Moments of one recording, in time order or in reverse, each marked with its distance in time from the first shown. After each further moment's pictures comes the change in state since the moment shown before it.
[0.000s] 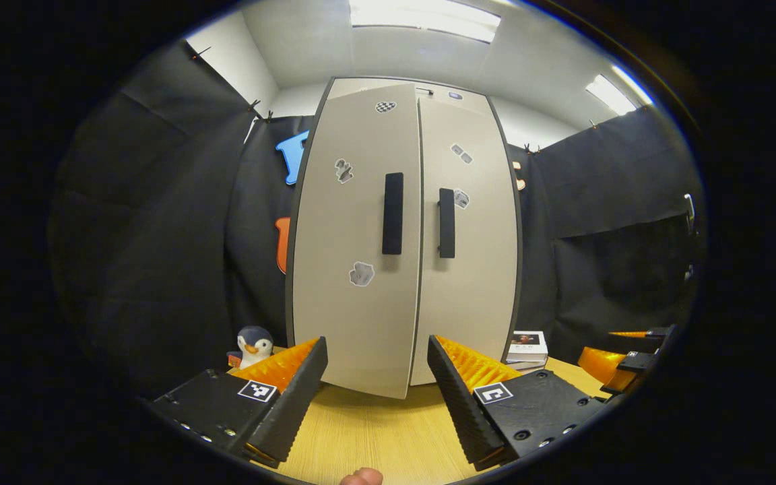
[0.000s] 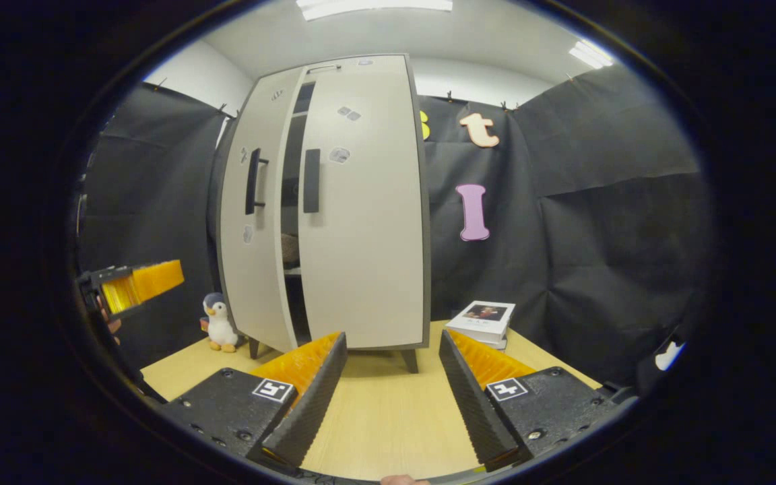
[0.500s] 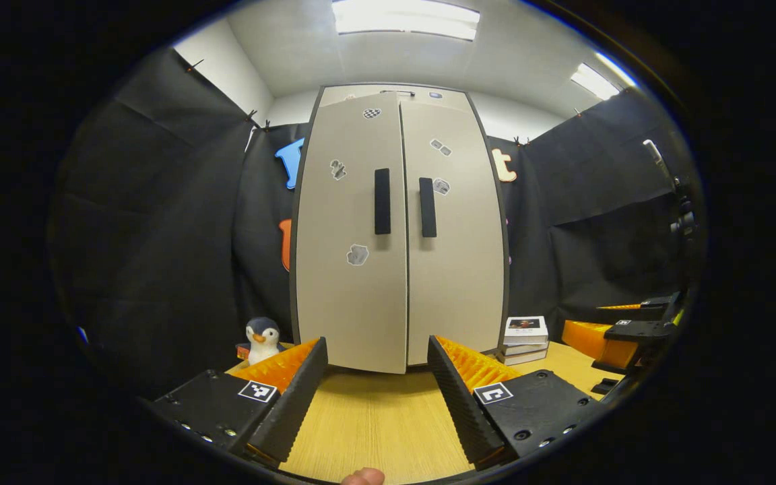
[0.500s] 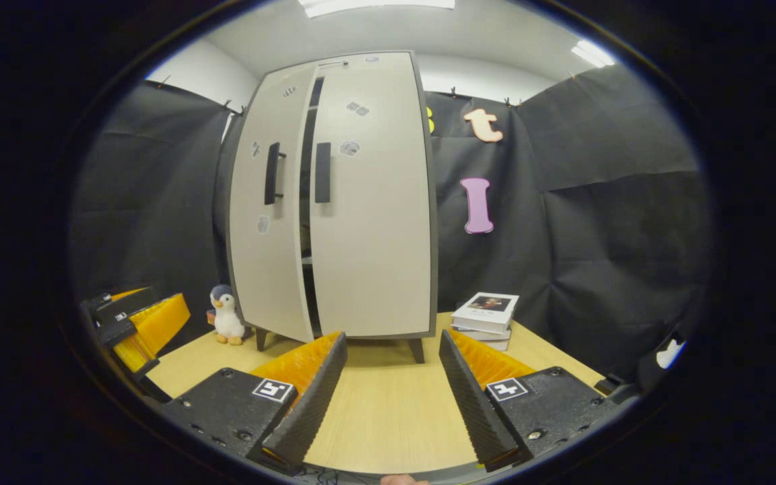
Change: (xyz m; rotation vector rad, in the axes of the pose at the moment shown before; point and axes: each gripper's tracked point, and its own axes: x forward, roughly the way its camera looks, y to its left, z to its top) left arm -0.040 -0.022 -0.034 0.031 -0.007 0.008; right arm -0.015 0.012 -0.015 0.000 0.031 0.013
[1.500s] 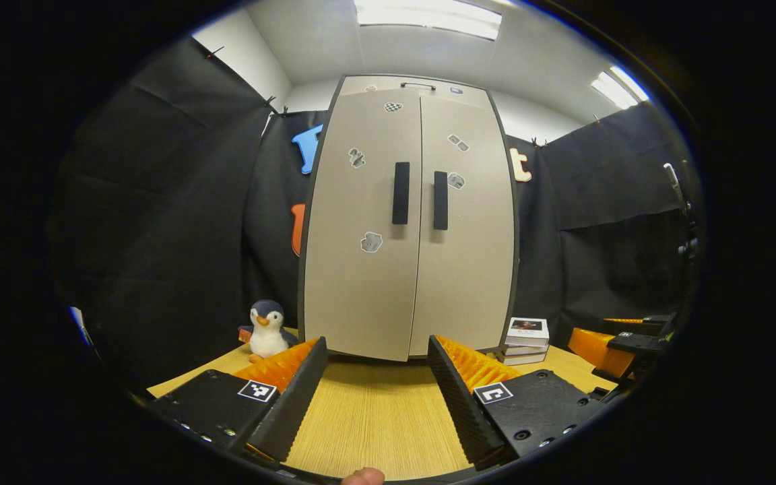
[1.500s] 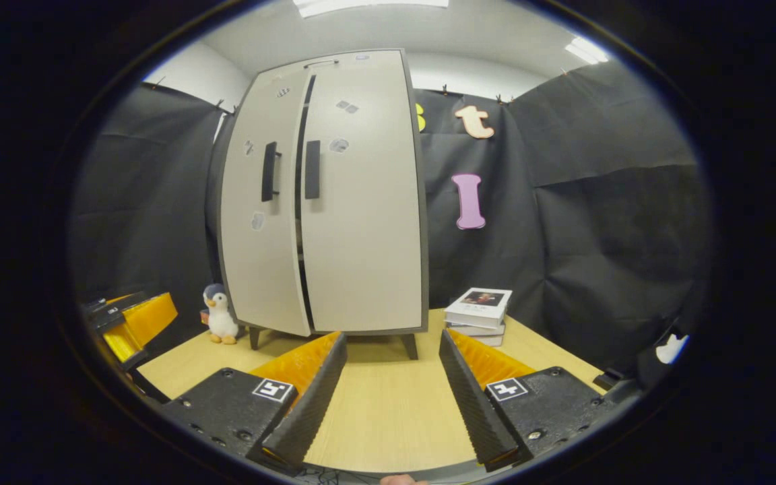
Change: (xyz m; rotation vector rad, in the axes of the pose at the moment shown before) left arm -0.001 0.011 -0.005 -0.054 0.037 0.046; right arm -0.002 -0.011 -0.005 0.023 0.005 -0.032
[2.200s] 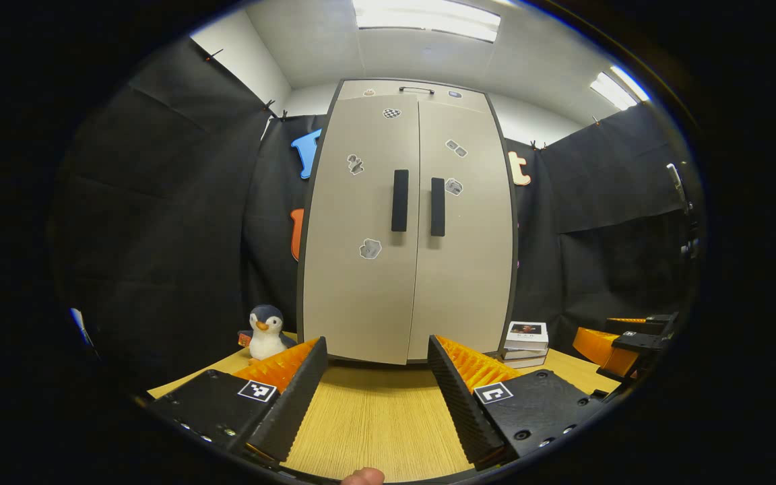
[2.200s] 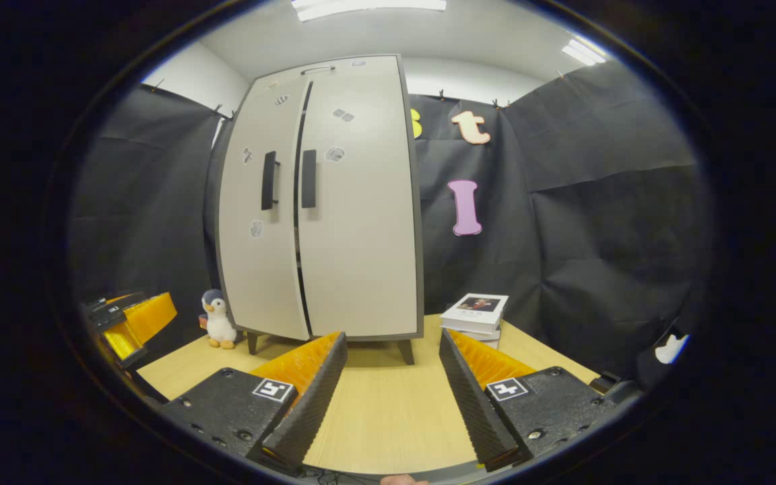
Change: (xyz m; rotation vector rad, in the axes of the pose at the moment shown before) left arm 0.001 -0.003 0.009 -0.002 -0.023 -0.002; right arm -0.005 -0.008 0.012 0.002 -0.033 -0.013
